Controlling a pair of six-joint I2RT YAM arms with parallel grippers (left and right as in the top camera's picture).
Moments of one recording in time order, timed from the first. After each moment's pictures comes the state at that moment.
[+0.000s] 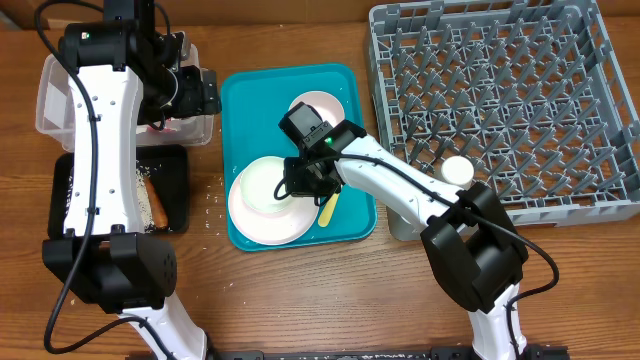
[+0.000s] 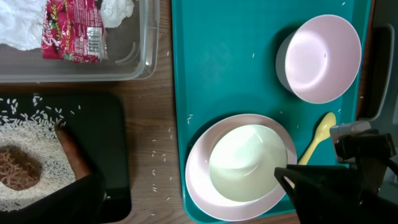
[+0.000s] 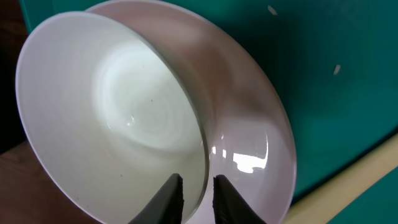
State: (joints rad) left arm 0.06 1.94 2.09 -1.46 0.17 -0.07; right arm 0.72 2.11 1.64 -0.81 -0.24 0.67
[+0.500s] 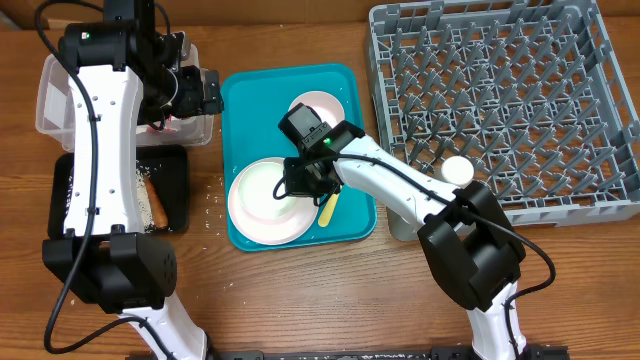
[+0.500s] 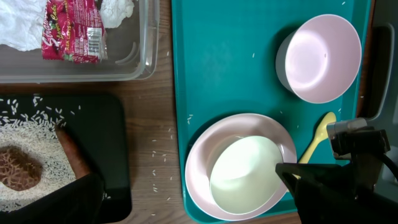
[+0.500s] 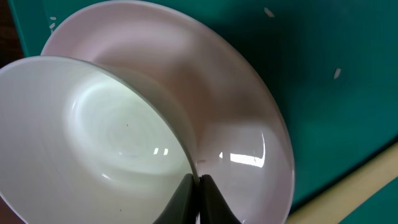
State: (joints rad) left arm 0.06 1.94 2.09 -1.46 0.17 -0.06; right arm 0.72 2.12 1.64 -0.80 -0.23 0.68
